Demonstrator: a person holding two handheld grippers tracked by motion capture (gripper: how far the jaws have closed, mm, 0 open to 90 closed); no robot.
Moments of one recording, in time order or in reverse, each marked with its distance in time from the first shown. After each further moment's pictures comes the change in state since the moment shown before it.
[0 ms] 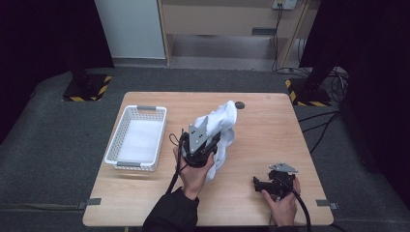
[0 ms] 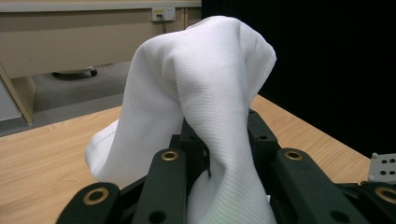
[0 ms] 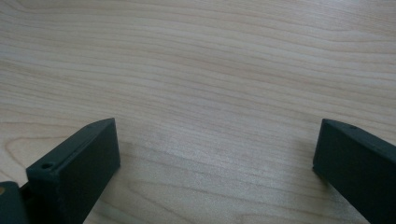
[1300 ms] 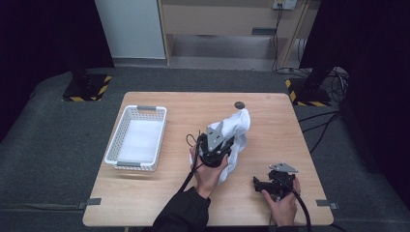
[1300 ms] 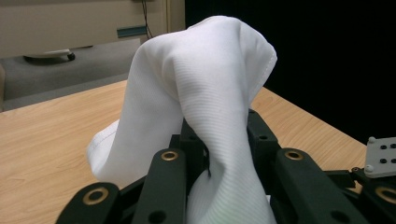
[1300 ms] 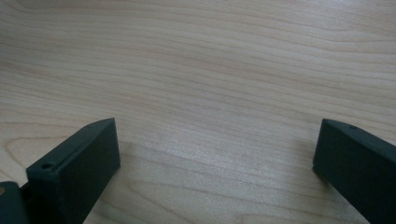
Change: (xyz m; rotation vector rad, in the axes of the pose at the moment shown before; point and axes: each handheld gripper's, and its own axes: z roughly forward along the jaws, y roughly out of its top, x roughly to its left) left arm -0.020 -0.019 0.042 0.078 -0.056 0.000; right arm 0.000 0.000 0.000 0.000 0.000 -0.001
